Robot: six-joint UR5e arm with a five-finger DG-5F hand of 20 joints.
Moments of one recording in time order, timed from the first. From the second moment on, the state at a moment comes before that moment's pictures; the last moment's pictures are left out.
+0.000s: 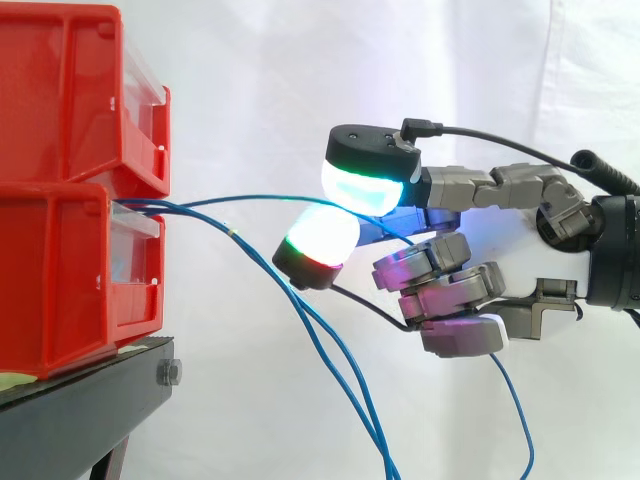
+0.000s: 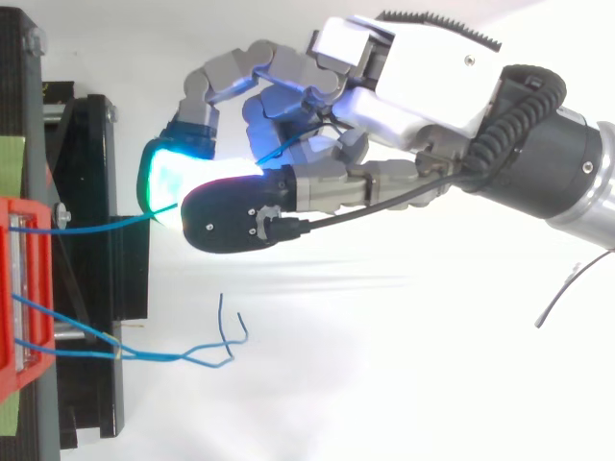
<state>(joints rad) 0.14 -2.24 -1.30 -2.62 -1.13 -0.19</state>
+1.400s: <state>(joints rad) 0.14 -2.24 -1.30 -2.69 -1.25 -0.02</state>
